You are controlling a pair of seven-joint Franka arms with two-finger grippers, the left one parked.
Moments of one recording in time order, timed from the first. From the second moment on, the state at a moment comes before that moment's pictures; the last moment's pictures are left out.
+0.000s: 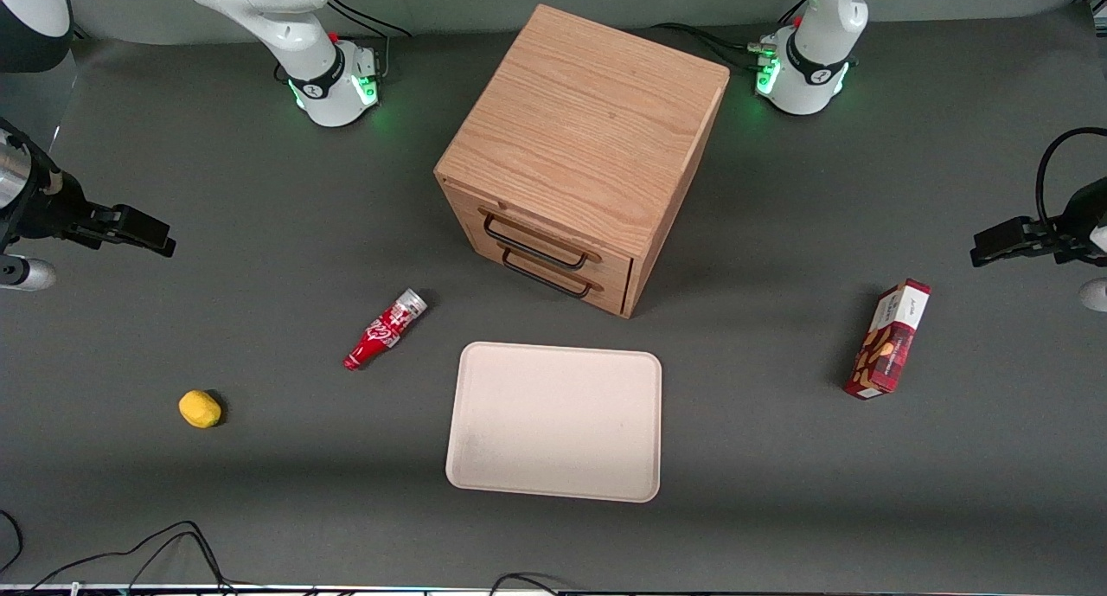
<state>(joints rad) -0.09 0.10 0.15 -1.45 -0.04 1.49 0.19</state>
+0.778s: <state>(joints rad) -0.10 0.13 0.25 -1.62 0.02 1.69 0.46</state>
